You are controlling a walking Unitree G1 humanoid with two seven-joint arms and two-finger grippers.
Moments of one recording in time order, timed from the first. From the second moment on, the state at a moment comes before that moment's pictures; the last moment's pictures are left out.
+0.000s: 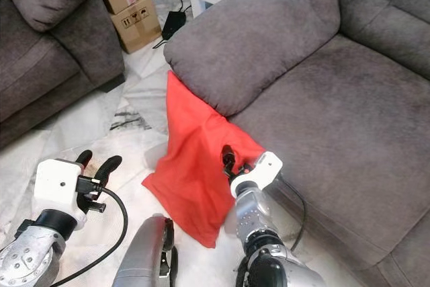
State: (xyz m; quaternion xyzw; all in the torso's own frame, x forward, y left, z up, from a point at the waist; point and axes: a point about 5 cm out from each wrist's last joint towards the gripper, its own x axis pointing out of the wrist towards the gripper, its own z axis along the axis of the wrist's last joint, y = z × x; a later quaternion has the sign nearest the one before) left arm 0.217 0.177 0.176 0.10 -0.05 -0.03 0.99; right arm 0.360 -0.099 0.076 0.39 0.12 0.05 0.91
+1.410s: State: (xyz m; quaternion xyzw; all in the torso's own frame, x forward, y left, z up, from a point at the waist) left arm 0.217 0.173 0.180 0.09 -0.05 -0.02 0.99; right arm 0.360 -0.104 0.075 0.39 0.12 0.04 0.91
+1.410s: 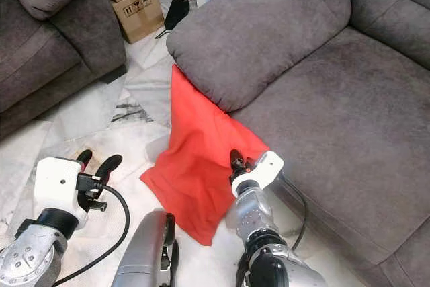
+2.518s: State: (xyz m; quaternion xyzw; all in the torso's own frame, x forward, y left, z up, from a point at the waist) left arm 0.264 0.203 0.112 0.08 0.00 0.03 1.00; right arm 0.314 -0.131 0.023 0.28 0.15 0.09 0.95
